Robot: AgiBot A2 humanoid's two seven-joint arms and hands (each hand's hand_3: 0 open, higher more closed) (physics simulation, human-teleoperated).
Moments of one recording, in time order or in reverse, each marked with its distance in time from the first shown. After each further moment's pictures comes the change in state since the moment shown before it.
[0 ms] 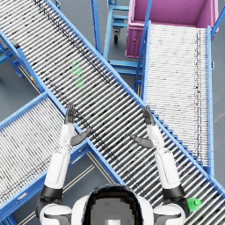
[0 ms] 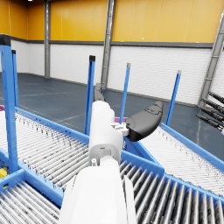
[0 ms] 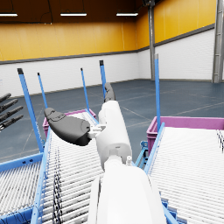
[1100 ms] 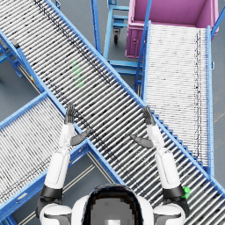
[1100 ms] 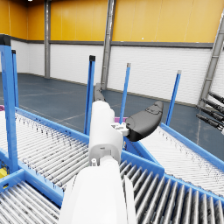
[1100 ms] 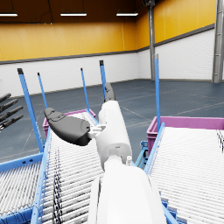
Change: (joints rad) left arm 0.000 0.000 0.000 0.000 0.000 0.000 0.000; right arm 0.000 0.000 0.000 0.000 0.000 0.000 0.000
